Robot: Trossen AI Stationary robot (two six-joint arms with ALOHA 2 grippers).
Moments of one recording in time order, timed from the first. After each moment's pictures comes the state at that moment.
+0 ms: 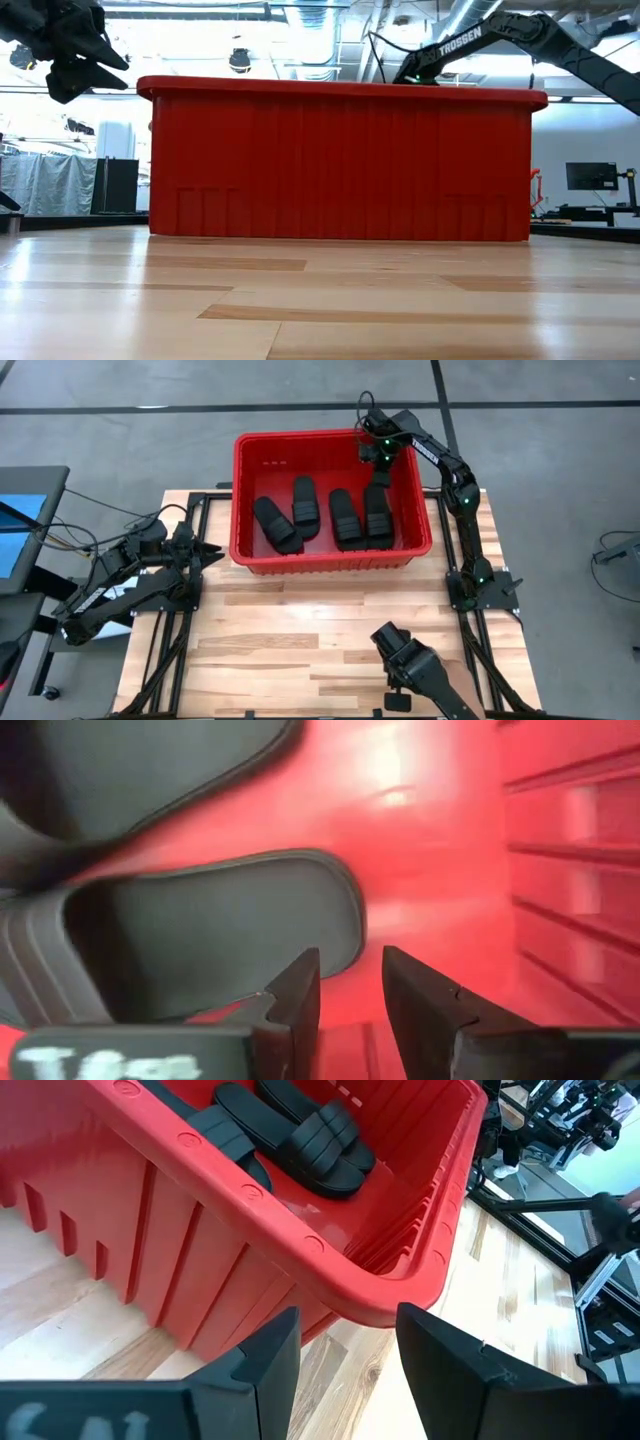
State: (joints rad) left arm 0.65 0.18 0.58 -0.85 0.33 -0.34; right arm -0.94 2.24 2.19 -1.38 -0.11 -0.84
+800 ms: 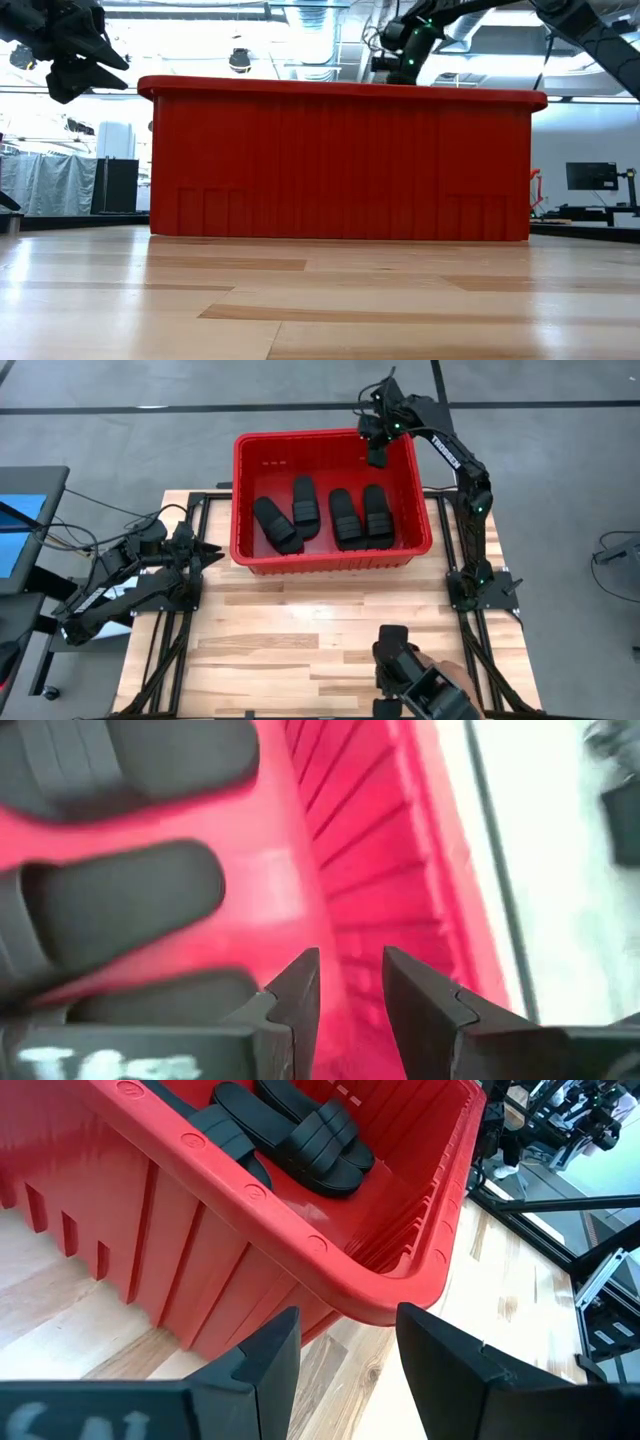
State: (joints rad) left arm 0.65 0.18 0.58 -0.85 0.33 -0.34; right arm -0.87 2.08 2.34 -1.24 -0.08 -0.81
